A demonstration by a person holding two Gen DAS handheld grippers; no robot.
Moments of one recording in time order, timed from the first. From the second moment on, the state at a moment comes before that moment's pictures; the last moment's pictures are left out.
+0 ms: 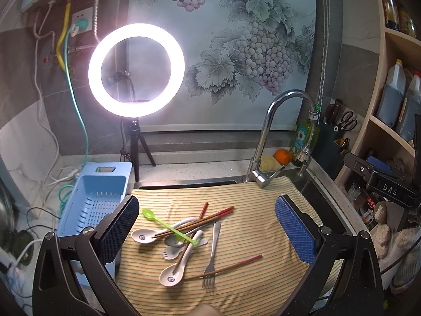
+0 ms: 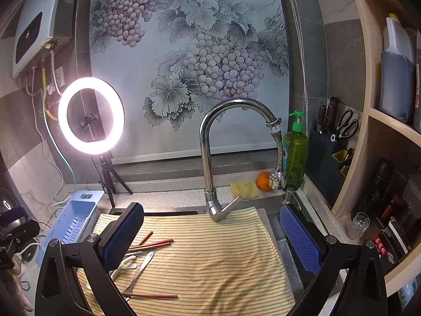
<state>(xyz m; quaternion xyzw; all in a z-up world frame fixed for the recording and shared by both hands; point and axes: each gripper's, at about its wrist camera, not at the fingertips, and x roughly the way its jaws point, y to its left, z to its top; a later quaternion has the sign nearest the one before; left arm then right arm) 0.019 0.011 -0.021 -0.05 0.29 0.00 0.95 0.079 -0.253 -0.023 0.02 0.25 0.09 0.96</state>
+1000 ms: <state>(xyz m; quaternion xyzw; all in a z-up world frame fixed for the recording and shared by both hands) 0.028 0.072 -0.137 -0.05 0.45 0.01 0.89 0.130 -0.172 -0.140 0.07 0.44 0.22 0.87</state>
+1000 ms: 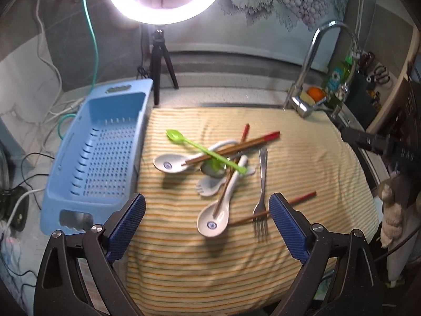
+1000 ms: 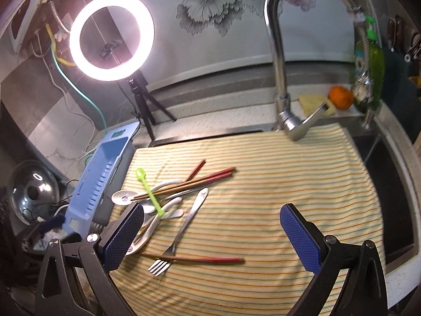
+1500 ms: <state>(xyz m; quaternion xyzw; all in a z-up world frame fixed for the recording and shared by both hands) 0.037 0.066 -0.195 -0.02 0.50 -0.04 0.86 0.161 -0.087 -0.219 0.11 0.58 0.31 0.74</state>
